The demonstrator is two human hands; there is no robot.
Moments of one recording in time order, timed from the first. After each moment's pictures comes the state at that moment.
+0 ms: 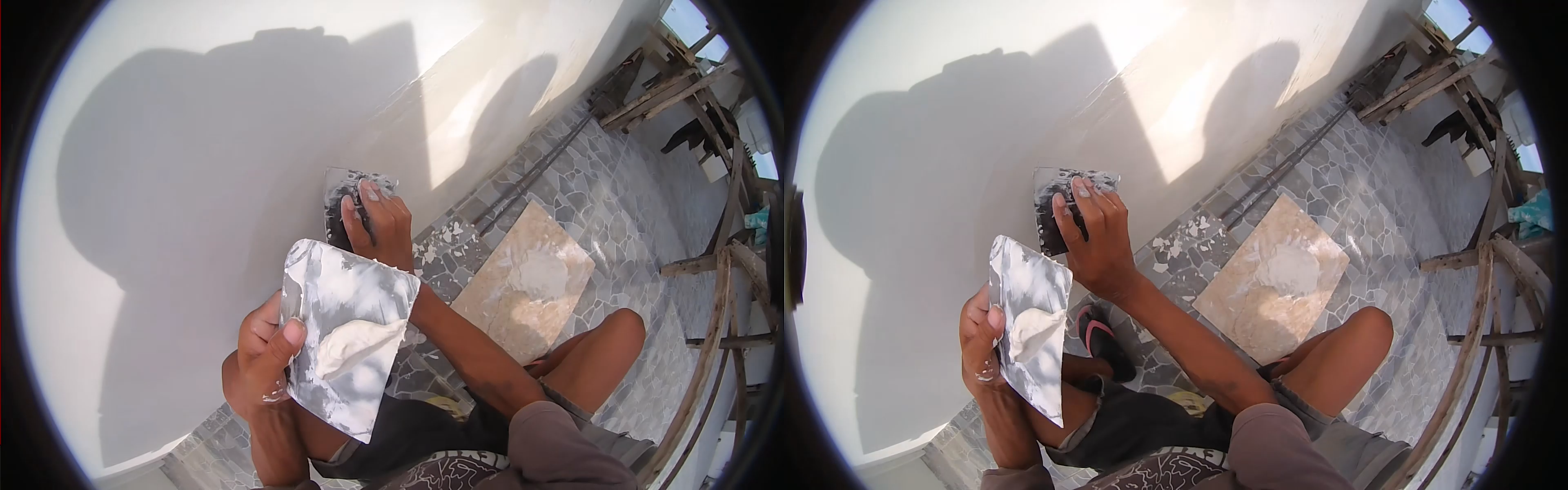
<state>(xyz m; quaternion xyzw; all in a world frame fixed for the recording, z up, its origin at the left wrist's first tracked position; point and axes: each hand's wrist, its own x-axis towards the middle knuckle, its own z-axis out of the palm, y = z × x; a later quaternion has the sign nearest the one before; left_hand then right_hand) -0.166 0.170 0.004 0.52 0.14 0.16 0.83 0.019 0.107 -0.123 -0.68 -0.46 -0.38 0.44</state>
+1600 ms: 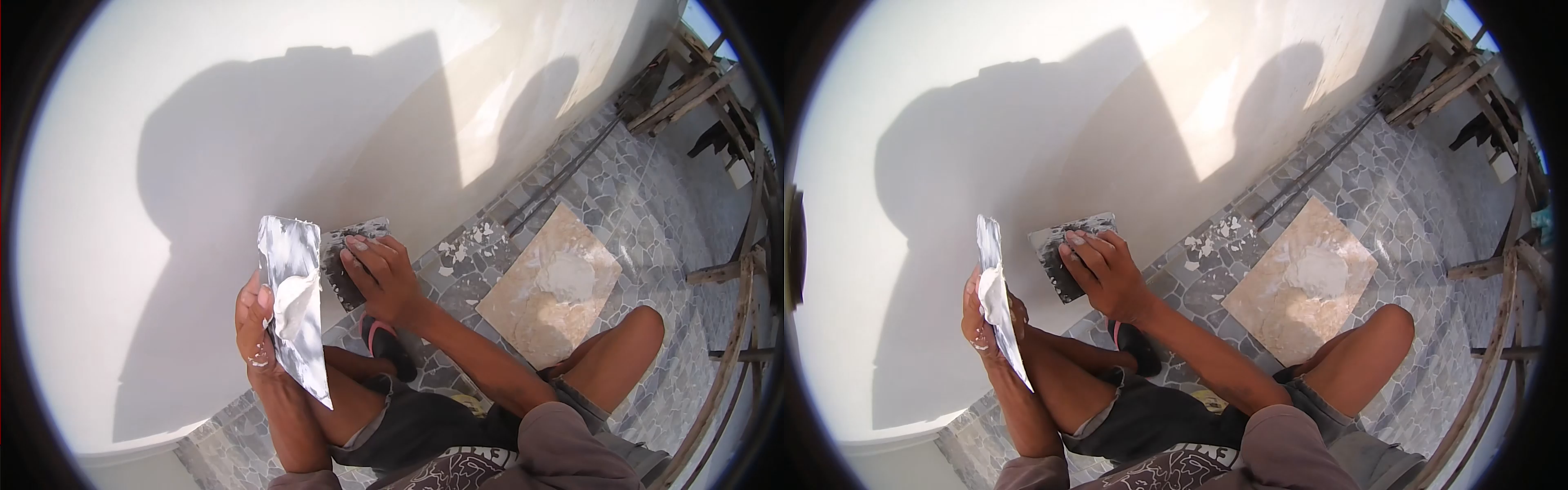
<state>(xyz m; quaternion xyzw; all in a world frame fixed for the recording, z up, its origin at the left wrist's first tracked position) -0.187 0.202 -0.011 0.53 0.18 0.32 0.77 -0.045 0.091 -0.124 -0.66 -0.54 -0.30 0.44</state>
